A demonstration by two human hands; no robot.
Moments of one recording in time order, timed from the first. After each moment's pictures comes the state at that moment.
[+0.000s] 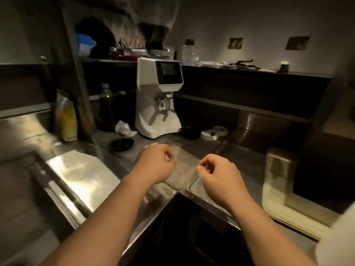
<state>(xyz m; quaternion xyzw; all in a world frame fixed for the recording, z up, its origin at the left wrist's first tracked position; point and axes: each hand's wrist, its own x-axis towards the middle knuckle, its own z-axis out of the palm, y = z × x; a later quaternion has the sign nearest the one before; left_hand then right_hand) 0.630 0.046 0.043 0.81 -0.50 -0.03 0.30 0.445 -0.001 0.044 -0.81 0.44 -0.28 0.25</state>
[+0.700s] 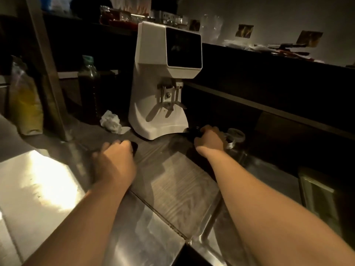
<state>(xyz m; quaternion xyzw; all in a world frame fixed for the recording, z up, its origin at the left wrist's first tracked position) 0.771 -0.028 -0.023 0.91 -0.35 0.12 0.19 0.628 -0.228 0.010 -0.80 0.56 -0.19 0.14</state>
